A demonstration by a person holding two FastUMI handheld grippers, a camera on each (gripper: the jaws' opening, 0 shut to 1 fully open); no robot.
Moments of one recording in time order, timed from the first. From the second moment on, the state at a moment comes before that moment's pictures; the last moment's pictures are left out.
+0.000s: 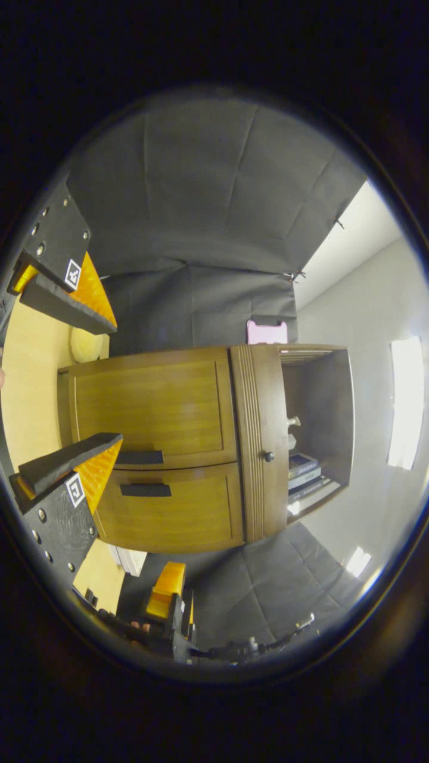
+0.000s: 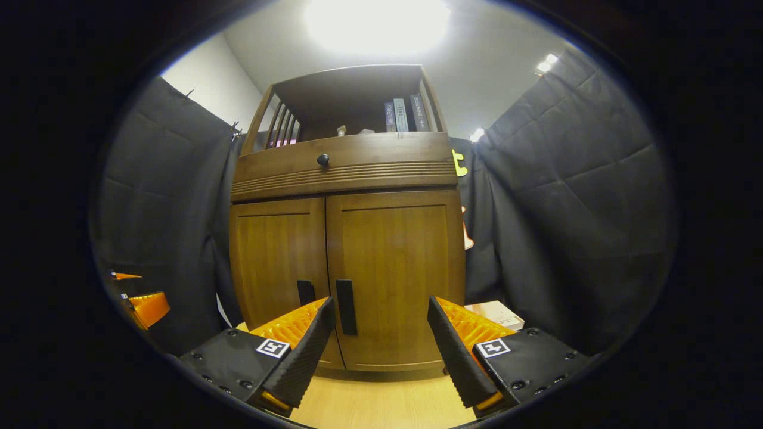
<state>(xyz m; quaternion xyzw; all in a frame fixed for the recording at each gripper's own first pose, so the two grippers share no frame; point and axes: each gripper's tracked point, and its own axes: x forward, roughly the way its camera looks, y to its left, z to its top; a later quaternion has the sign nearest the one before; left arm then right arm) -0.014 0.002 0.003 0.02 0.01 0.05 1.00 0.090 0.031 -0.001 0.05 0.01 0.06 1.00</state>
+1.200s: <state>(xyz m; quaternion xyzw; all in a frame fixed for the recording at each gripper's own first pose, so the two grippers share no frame) -0.037 0.013 0.014 0.03 0.04 0.17 0.98 0.247 0.119 -0.085 0.04 0.10 0.08 0.99</state>
